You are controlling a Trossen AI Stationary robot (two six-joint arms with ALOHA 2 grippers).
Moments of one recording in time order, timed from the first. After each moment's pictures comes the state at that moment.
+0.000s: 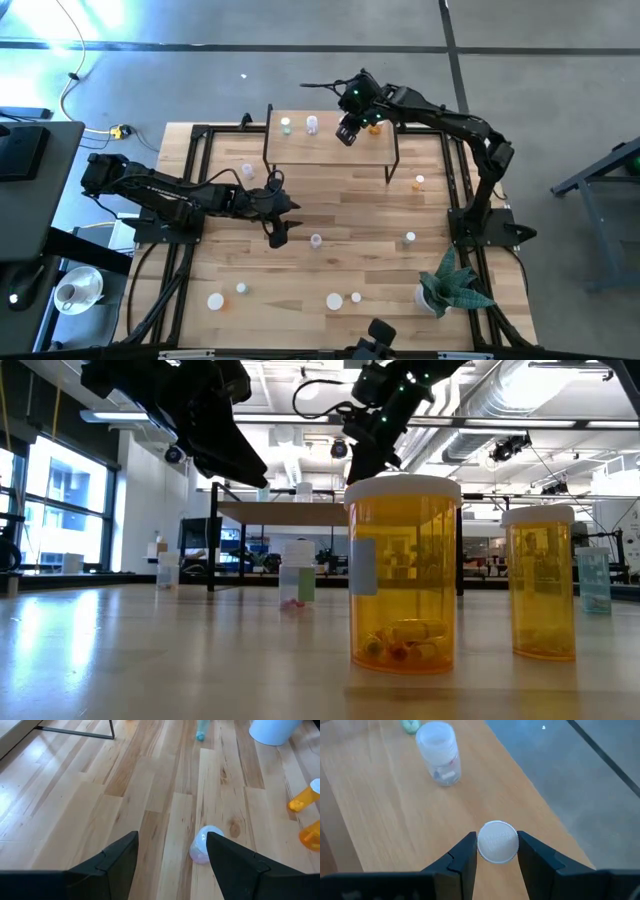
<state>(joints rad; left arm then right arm) 0.02 1.29 0.70 -0.05 -0.19 -0.18 -0.57 1.82 1.70 -0.77 0.01 -0.06</state>
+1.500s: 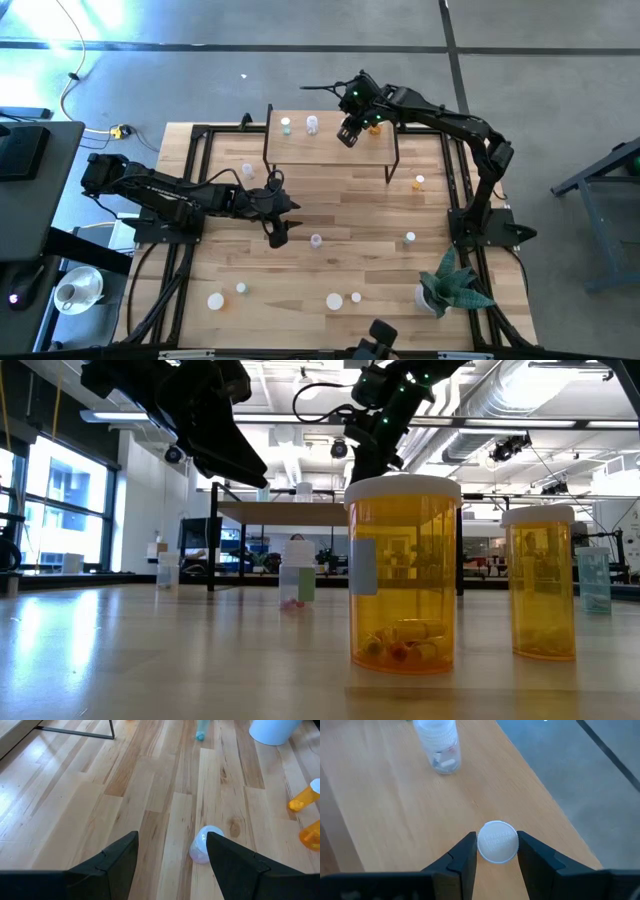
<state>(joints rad) 0.02 1.29 0.70 -0.05 -0.19 -0.18 -0.57 1.82 1.70 -0.79 0.02 -0.06</state>
